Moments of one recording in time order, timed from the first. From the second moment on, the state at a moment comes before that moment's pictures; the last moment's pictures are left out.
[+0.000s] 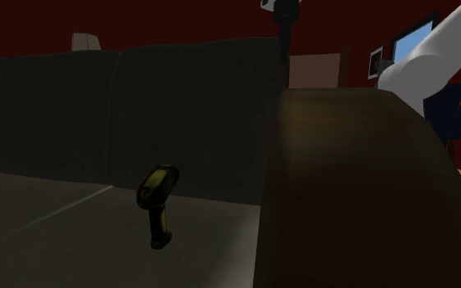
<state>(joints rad) 0.01 -0.75 0.05 -2.42 0.06 1.68 -0.12</state>
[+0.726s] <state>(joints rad) 0.08 -0.39 0.13 -2.26 -0.02 1.84 -0.26</state>
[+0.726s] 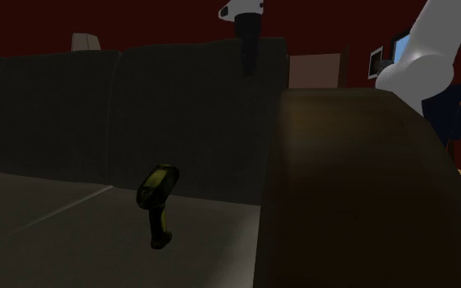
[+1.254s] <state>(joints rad) 0.14 -0.09 0.23 -2.09 -0.15 1.93 -0.33</state>
